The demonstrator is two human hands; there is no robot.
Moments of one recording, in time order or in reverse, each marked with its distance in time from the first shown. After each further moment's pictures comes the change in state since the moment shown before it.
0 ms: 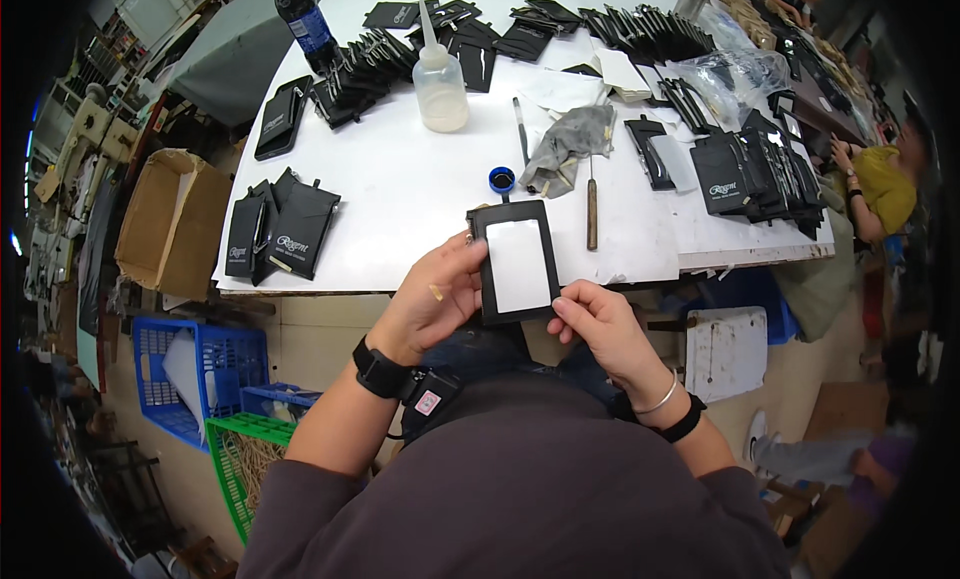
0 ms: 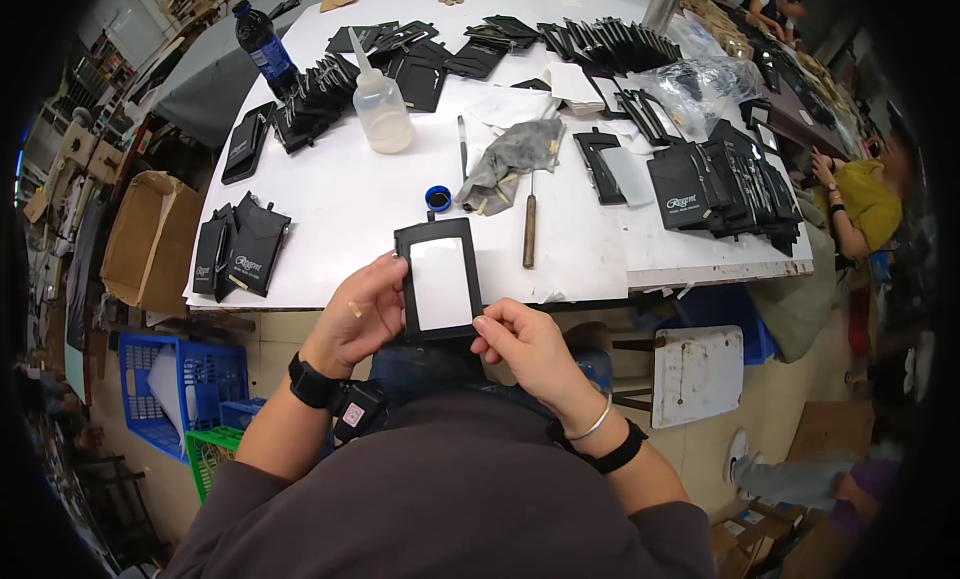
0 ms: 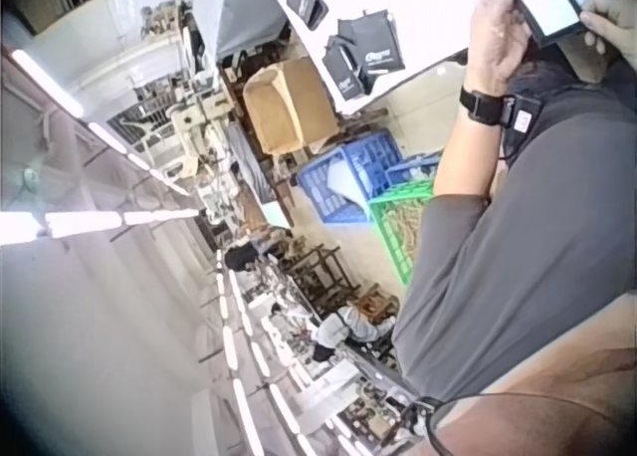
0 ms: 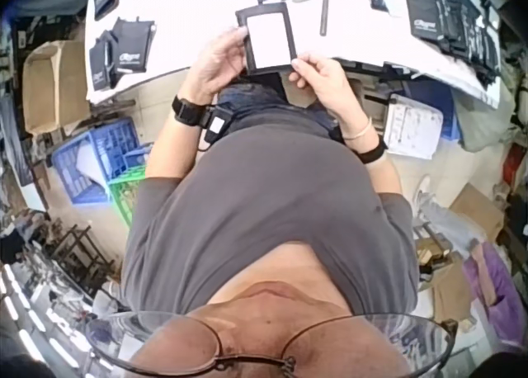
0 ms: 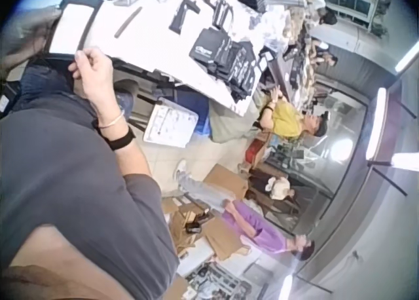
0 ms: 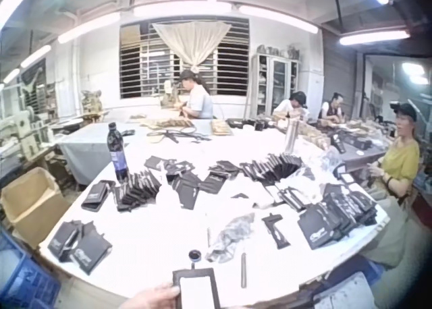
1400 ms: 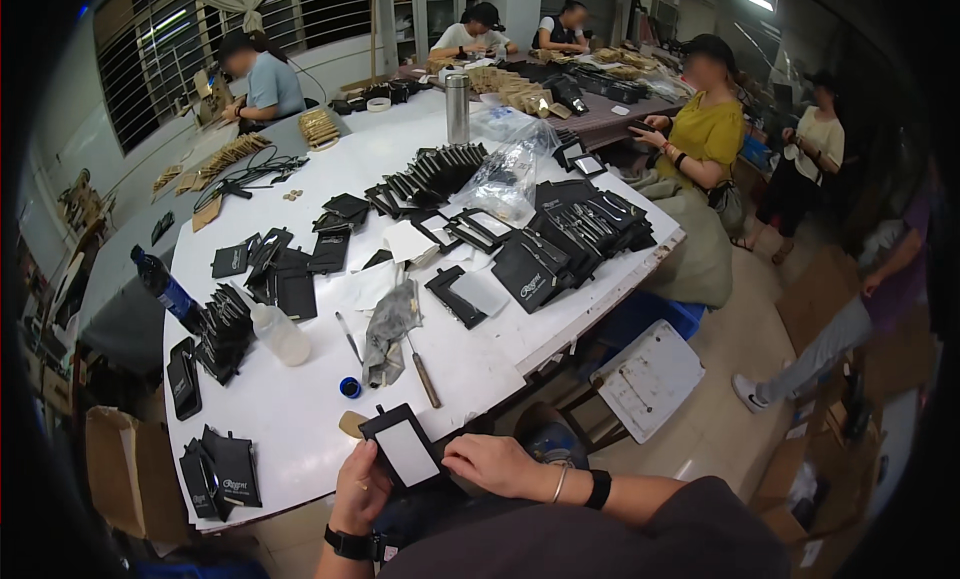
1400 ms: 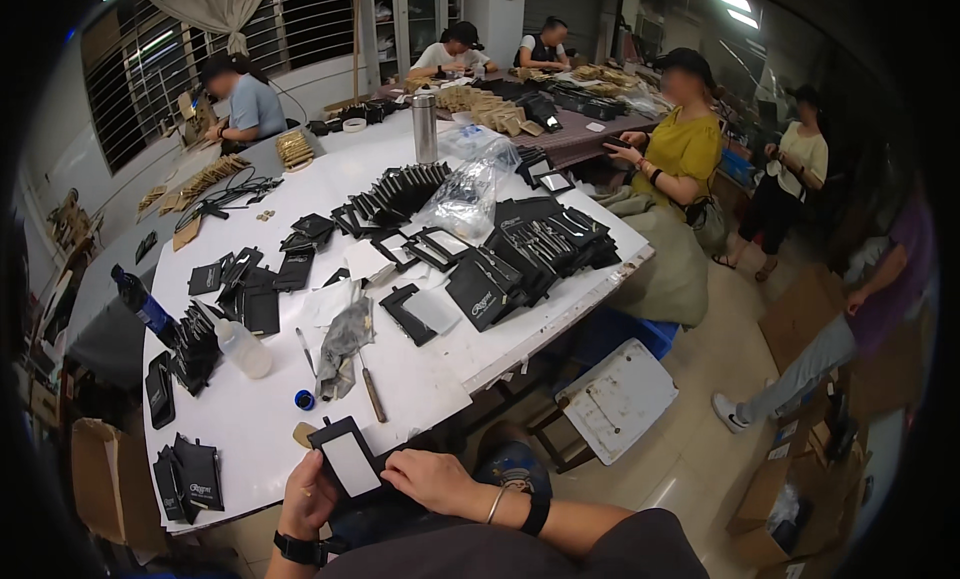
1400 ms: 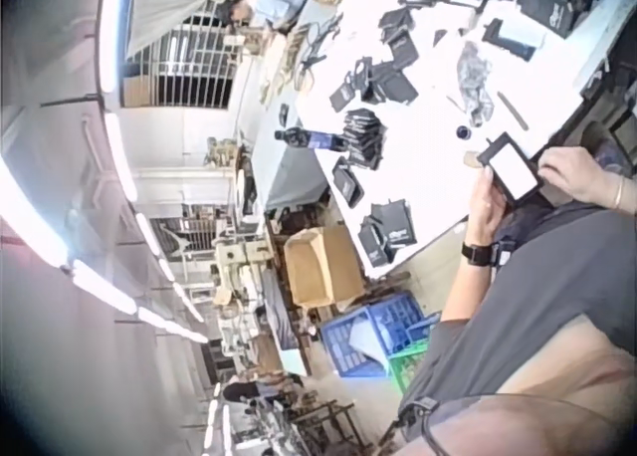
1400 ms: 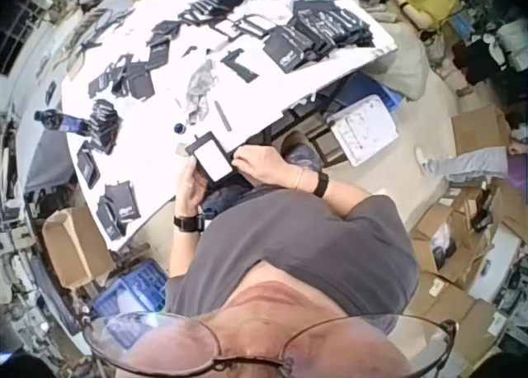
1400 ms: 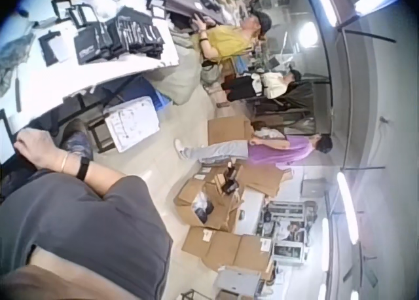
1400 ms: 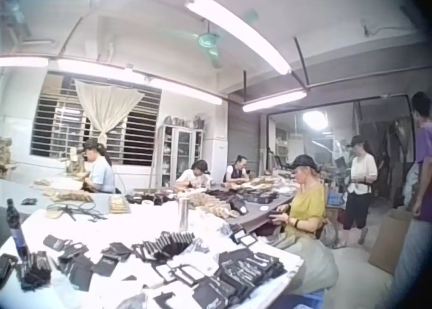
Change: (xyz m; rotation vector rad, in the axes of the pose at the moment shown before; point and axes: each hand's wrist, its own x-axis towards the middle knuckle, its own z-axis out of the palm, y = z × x) left_hand 0.018 -0.028 0.003 0.044 -0.061 -0.017; right_hand -0.018 0.030 -0.017 -0.775 0.361 -0.597
